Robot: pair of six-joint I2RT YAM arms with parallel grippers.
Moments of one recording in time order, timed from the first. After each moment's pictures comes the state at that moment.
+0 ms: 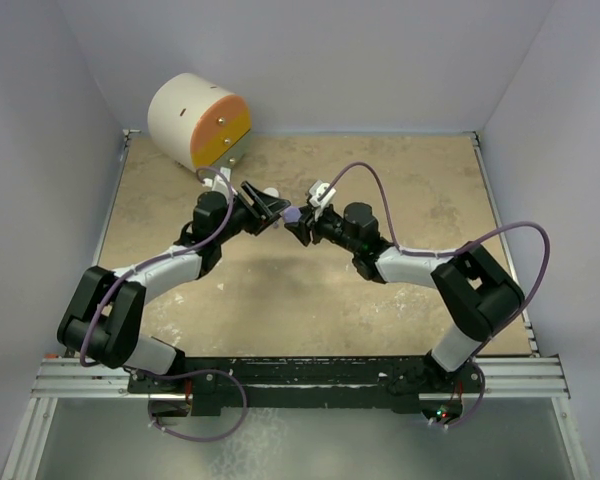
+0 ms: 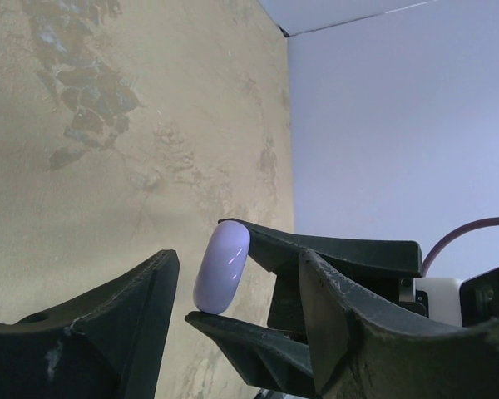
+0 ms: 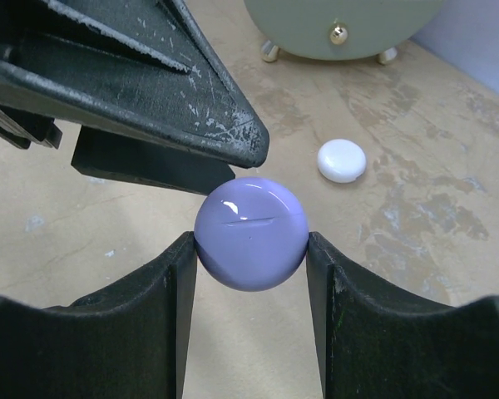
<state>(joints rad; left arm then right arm) -0.40 1.45 0.70 0.51 0.28 -1.14 0.66 1.65 0.77 0.78 -0.25 -0.07</state>
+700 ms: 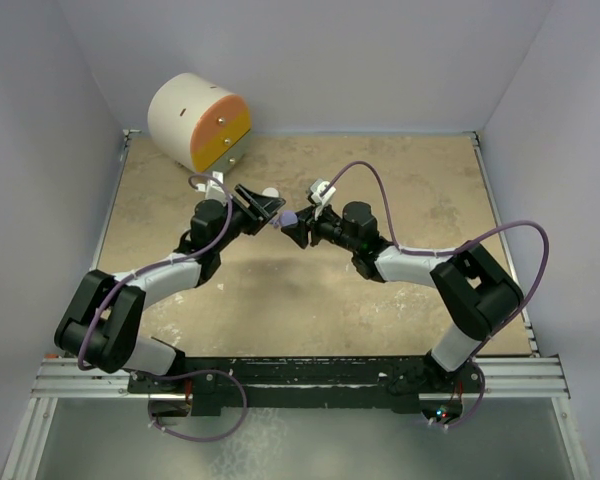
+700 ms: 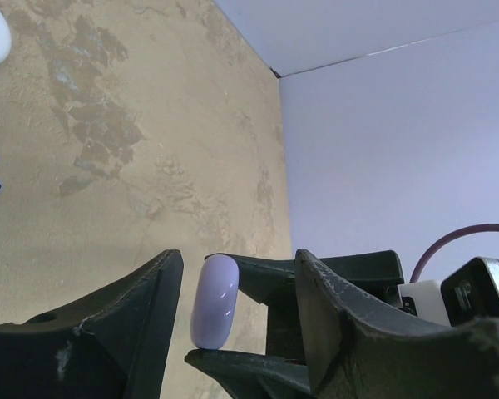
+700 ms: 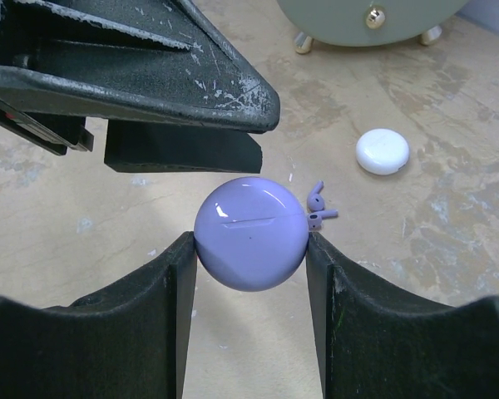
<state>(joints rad) -0.42 1.42 0.63 0.63 0.16 -1.15 0.66 1.67 0.79 0.75 -0.31 0.06</state>
